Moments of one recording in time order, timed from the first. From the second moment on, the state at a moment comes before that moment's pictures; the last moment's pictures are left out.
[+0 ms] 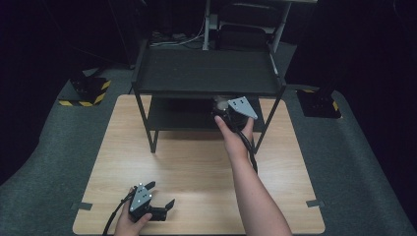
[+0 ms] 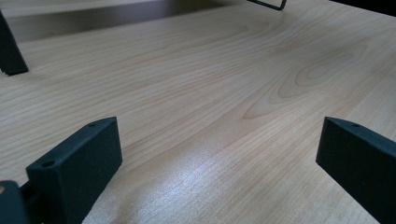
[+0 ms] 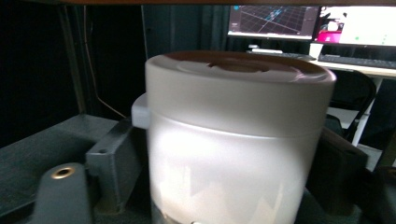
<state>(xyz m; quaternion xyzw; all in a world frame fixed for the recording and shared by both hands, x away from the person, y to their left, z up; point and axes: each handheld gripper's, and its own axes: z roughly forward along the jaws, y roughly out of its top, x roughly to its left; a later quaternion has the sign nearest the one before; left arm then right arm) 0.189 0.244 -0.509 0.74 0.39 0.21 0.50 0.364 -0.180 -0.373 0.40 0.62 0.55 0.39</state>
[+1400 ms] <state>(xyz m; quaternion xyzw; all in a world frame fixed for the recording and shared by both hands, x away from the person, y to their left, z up) 0.187 0.241 -0.509 0.74 0.39 0.22 0.50 0.259 -0.255 -0.421 0.32 0.64 0.59 0.37</state>
